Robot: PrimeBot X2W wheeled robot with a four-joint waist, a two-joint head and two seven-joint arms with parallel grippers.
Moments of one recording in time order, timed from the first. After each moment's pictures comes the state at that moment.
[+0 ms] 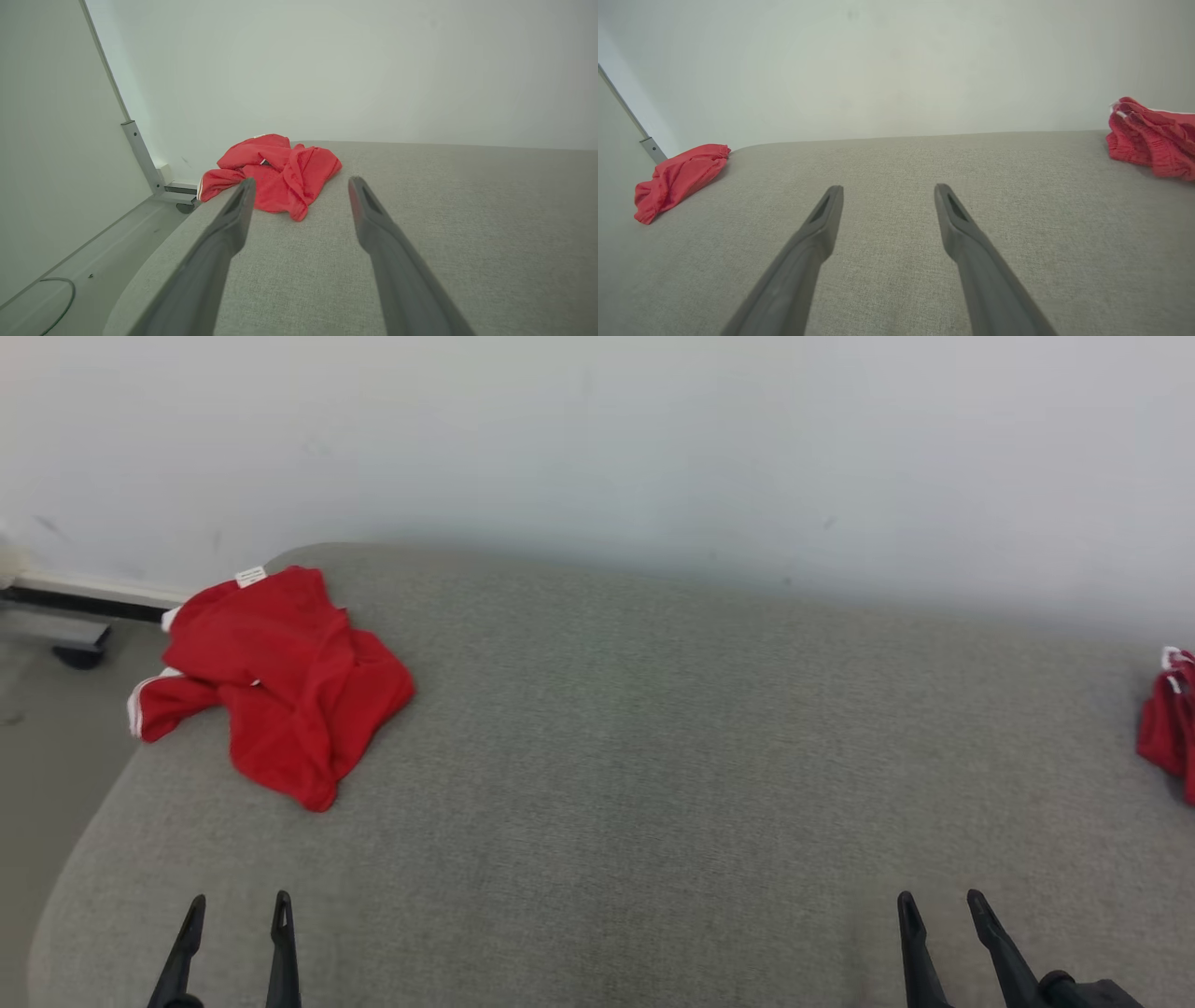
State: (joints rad) left arm 0.07 0.12 0.07 0.11 -0.07 -0.09 -0.26; right arm 0.13 -0.06 0.03 0.10 0.22 0.13 -0.20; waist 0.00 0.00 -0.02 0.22
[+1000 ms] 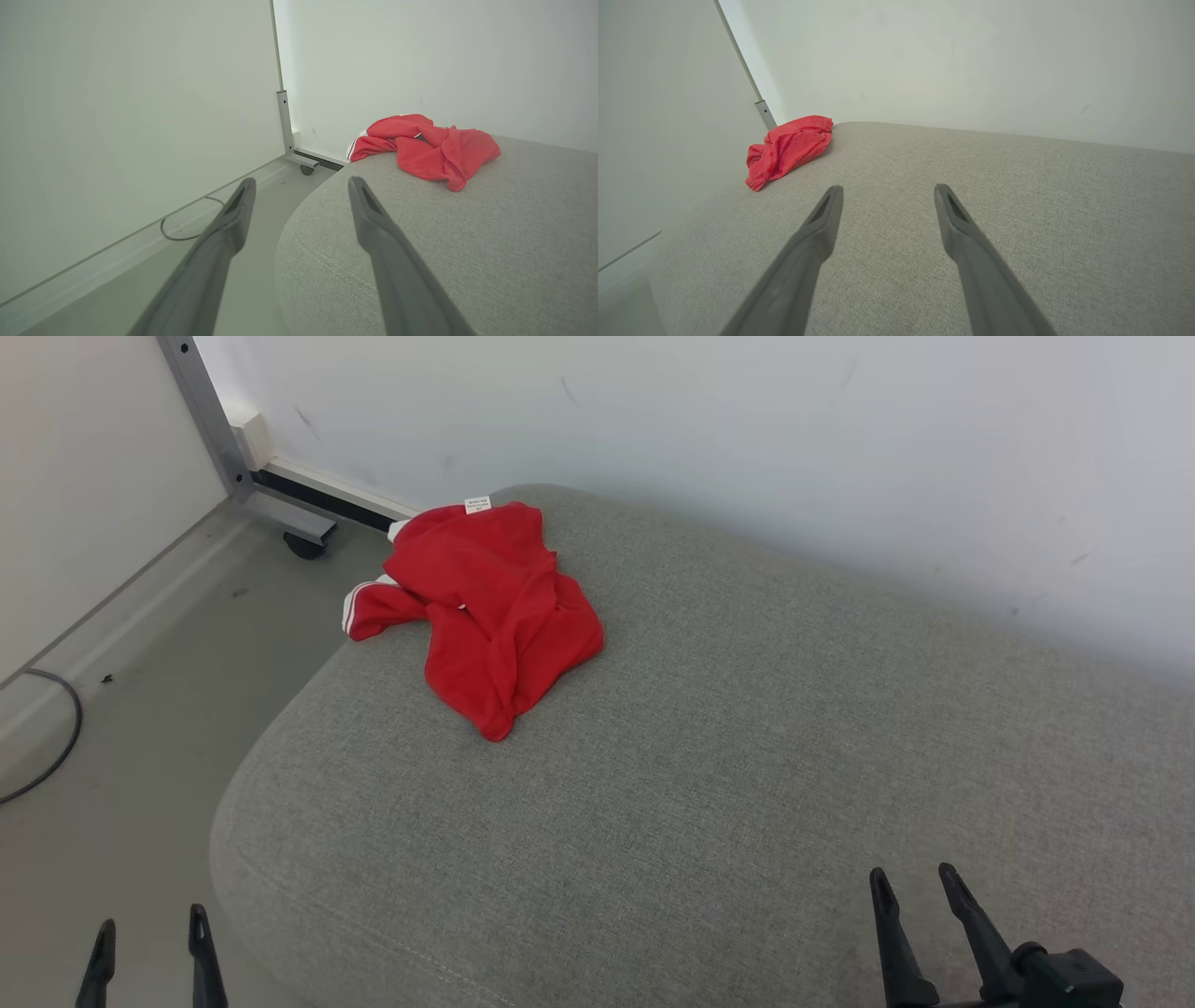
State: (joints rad) left arm 0.13 0.14 0.15 0.05 -0.13 -0.01 -0.25; right arm 0.08 -0.07 0.08 0.12 0.22 0.13 -0.19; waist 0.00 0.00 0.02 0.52
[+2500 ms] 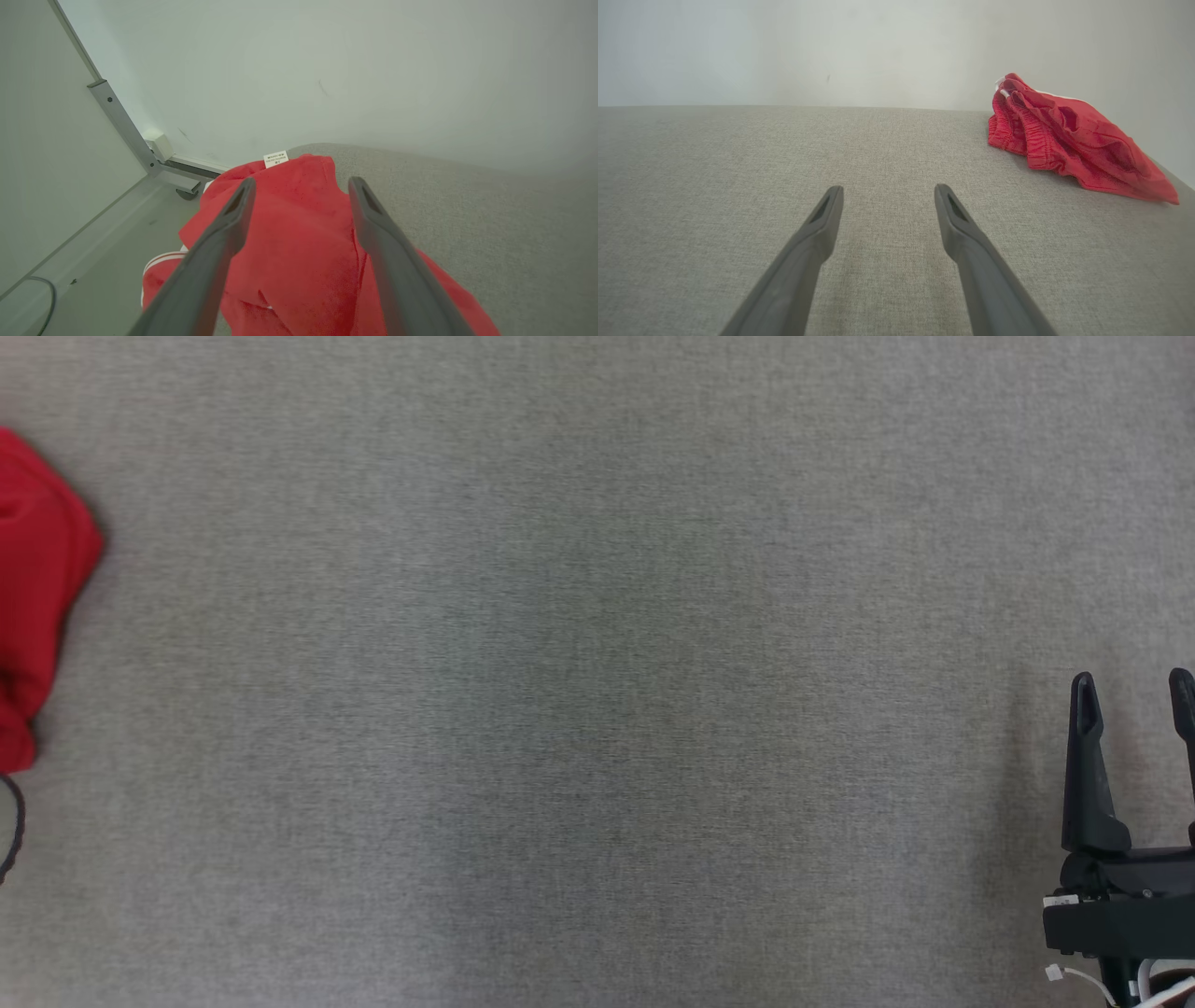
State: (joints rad) left arm -0.78 0.47 0.25 0.58 -0.37 -0.09 -0.04; right arm -0.04 -0.13 -0.16 -0.23 0.13 0.13 -0.10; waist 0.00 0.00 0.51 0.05
